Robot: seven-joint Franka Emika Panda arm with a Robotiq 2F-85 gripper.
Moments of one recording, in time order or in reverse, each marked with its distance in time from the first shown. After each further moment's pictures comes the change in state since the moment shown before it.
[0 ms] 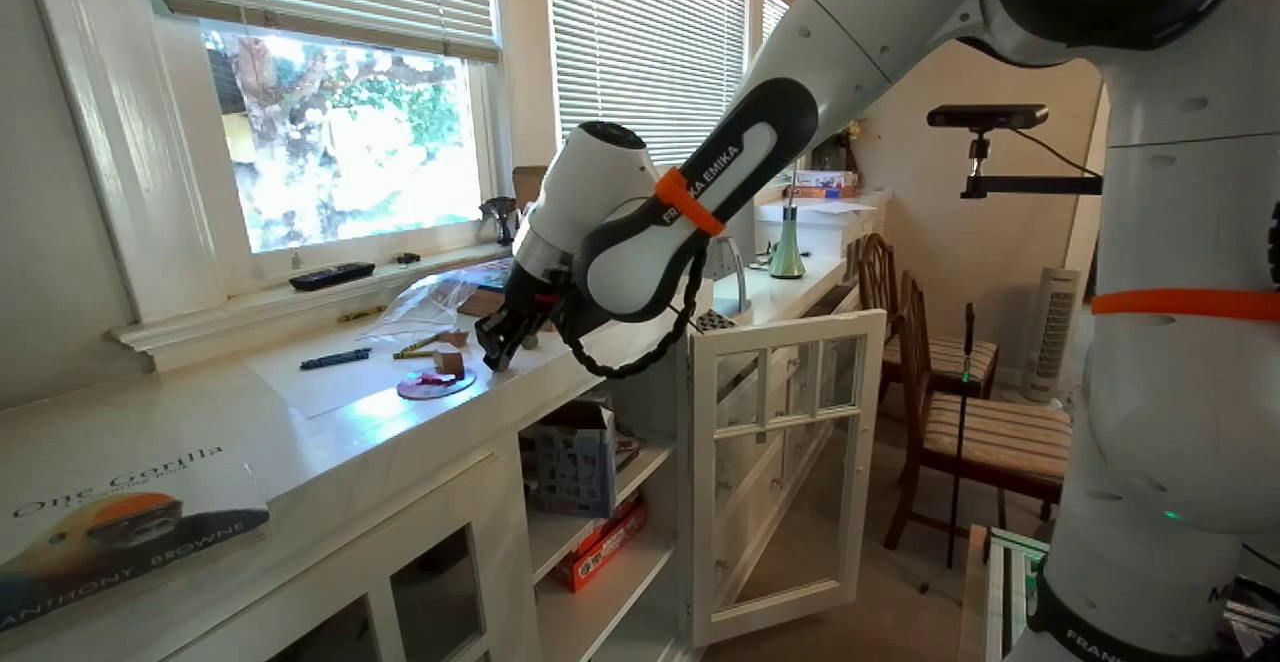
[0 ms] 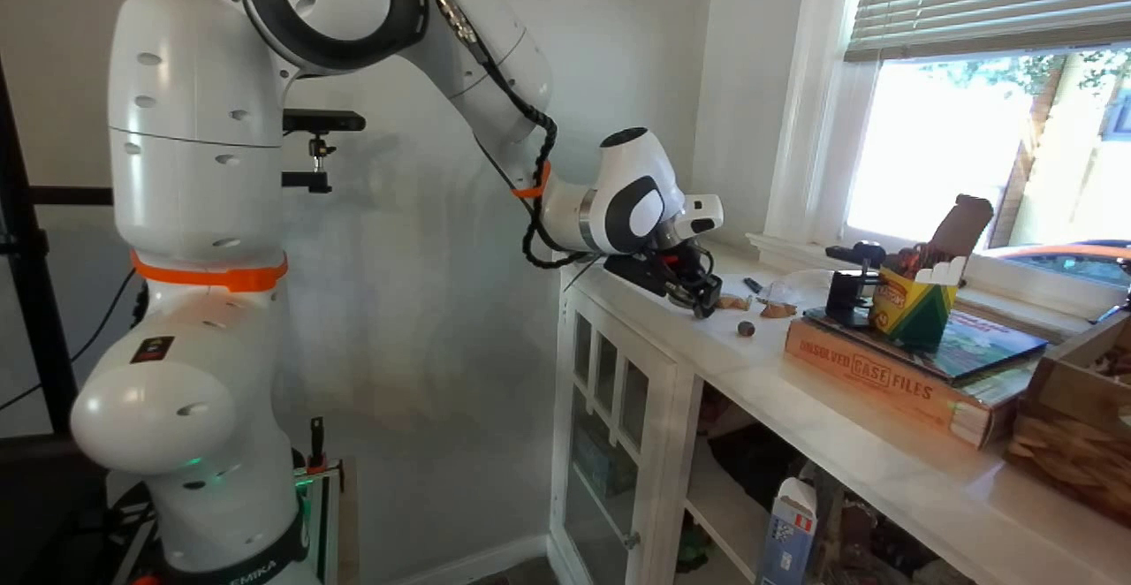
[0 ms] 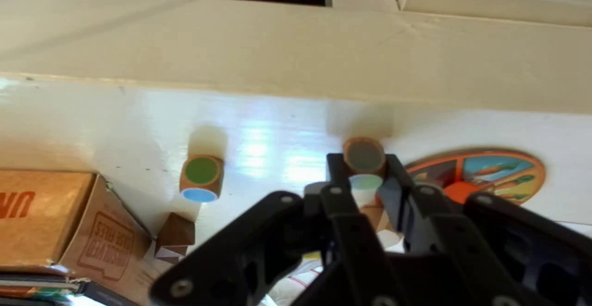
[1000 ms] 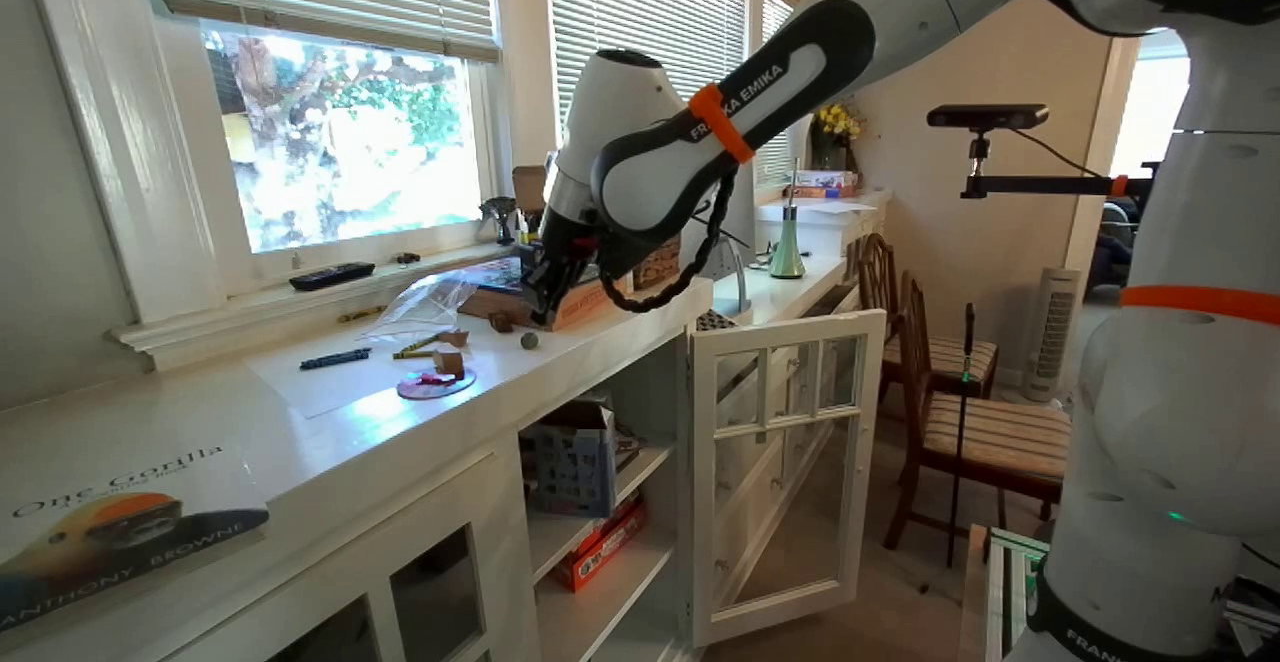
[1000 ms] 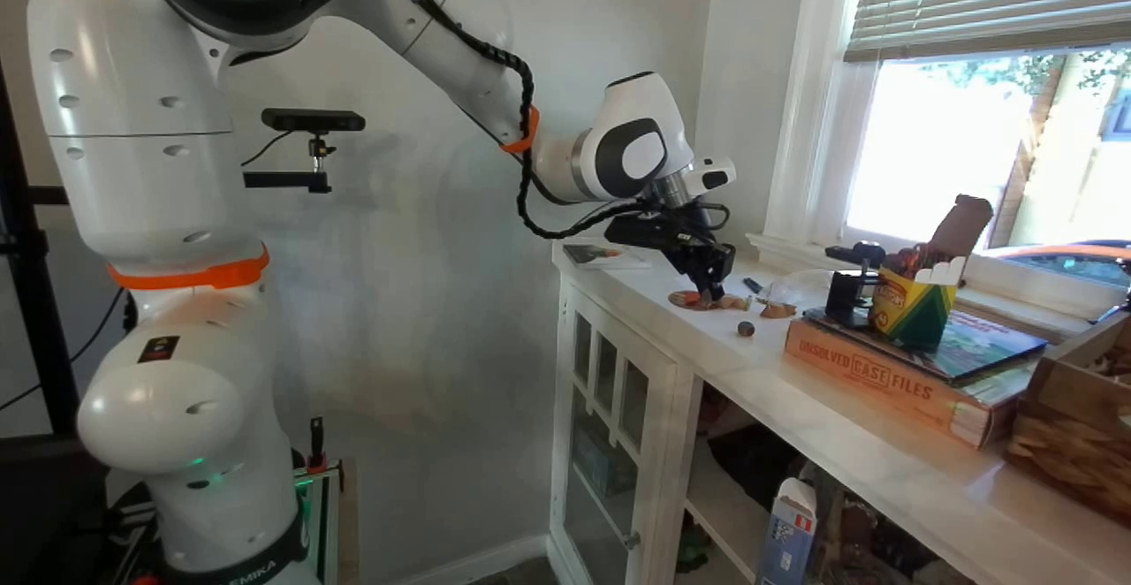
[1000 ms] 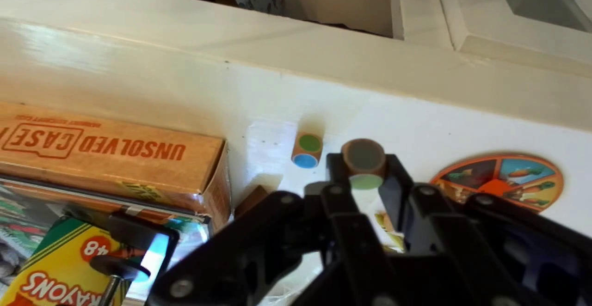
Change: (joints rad) arm 0.041 -0.177 -0.090 -0.002 0.058 -0.282 -0.199
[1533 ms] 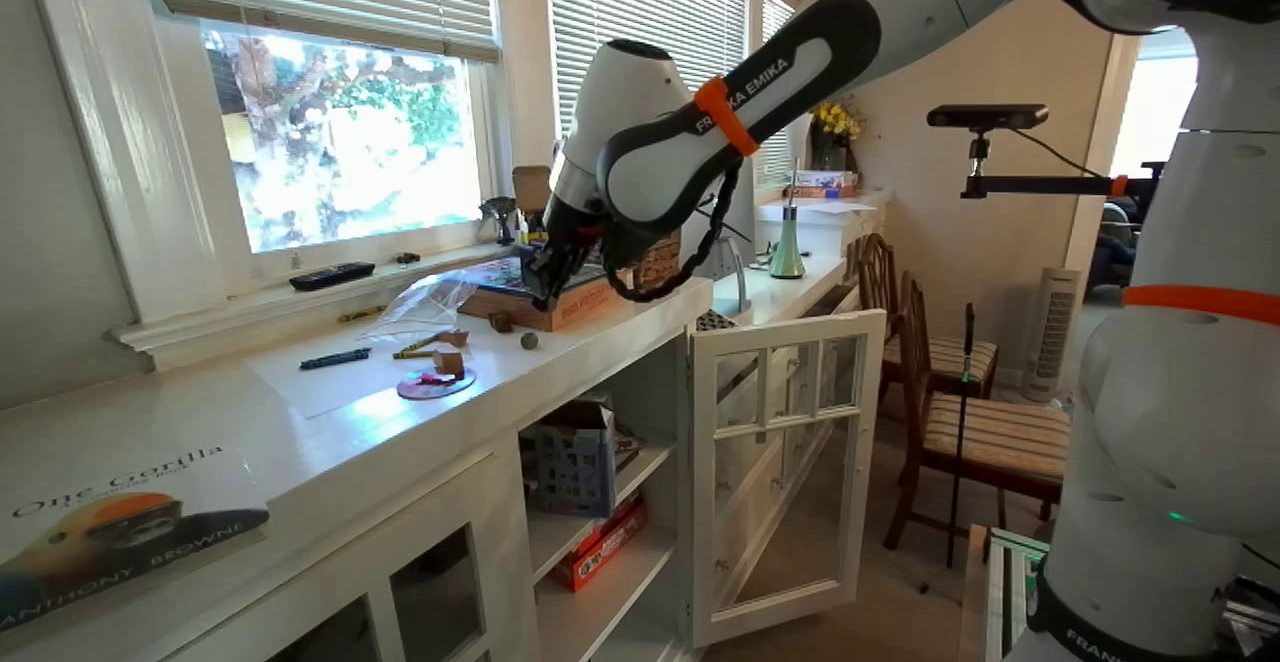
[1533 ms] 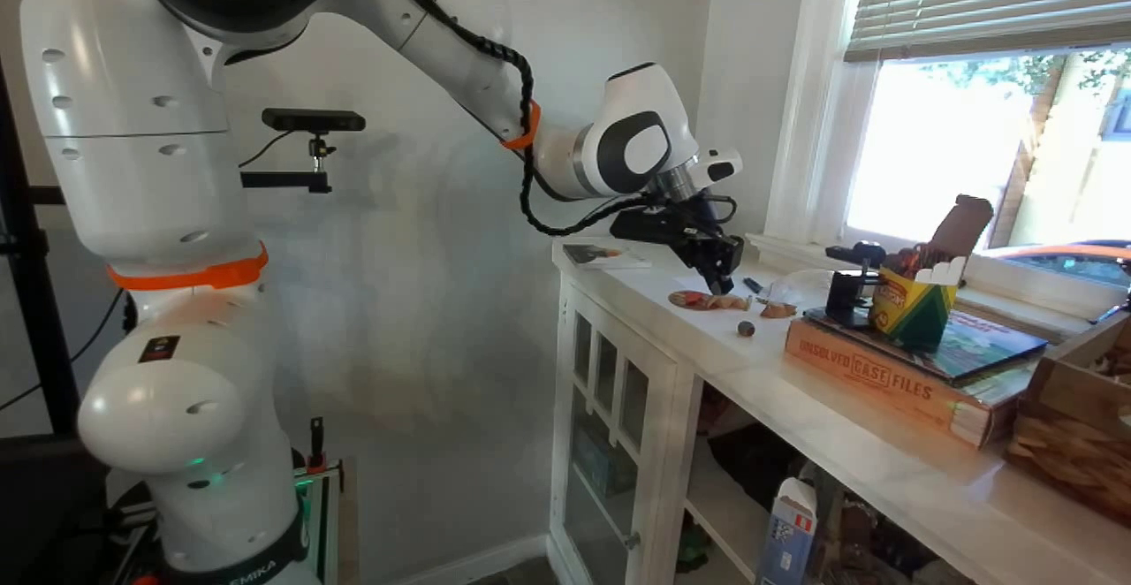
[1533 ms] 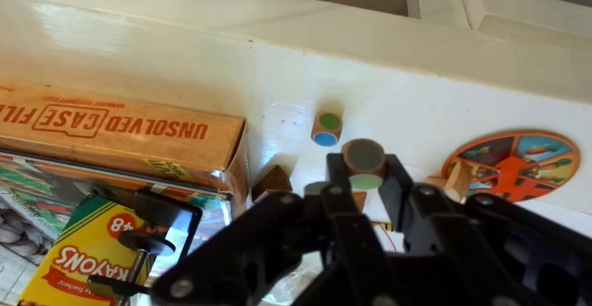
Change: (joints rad) arm 0.001 -0.014 -0.020 0.001 -0.005 0.027 -0.004
